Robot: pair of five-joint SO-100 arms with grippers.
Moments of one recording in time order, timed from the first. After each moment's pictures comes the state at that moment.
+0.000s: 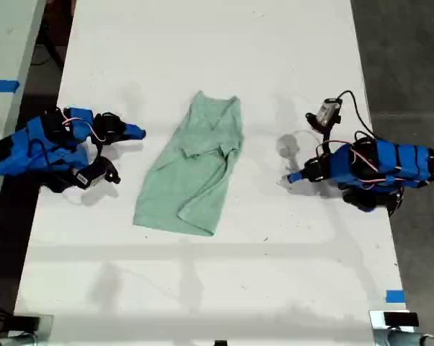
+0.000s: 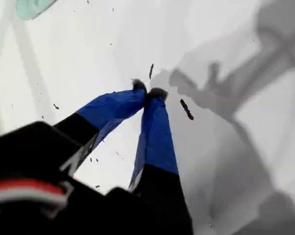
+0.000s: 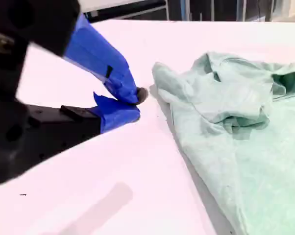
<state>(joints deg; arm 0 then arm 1) -29.0 205.0 186.2 58.1 9.8 6.7 200.0 174.6 76.1 -24.9</state>
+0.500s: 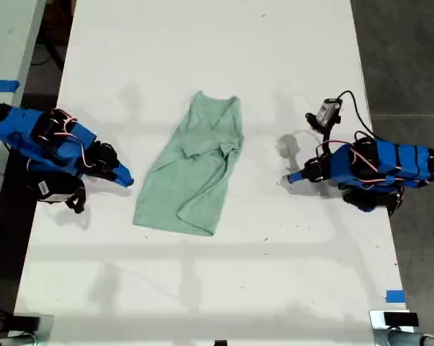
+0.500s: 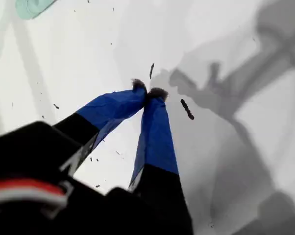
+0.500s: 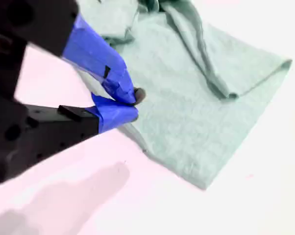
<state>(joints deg) 12.4 163.8 153.1 68.3 -22.3 6.5 200.0 174.6 76.1 -24.9</state>
